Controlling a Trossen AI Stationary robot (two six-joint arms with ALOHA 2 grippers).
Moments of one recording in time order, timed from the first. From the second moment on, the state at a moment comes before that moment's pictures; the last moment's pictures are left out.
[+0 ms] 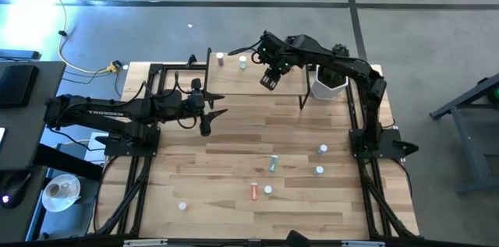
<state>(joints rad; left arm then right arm) 0.20 0.96 0.61 0.12 -0.22 0.12 -0.45 1.94 1.96 -1.19 0.15 0.04</state>
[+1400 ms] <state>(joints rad) 0.11 0.85 0.61 -0.07 -0.25 0.05 0.02 1.81 1.70 -1.24 0.12 0.18</state>
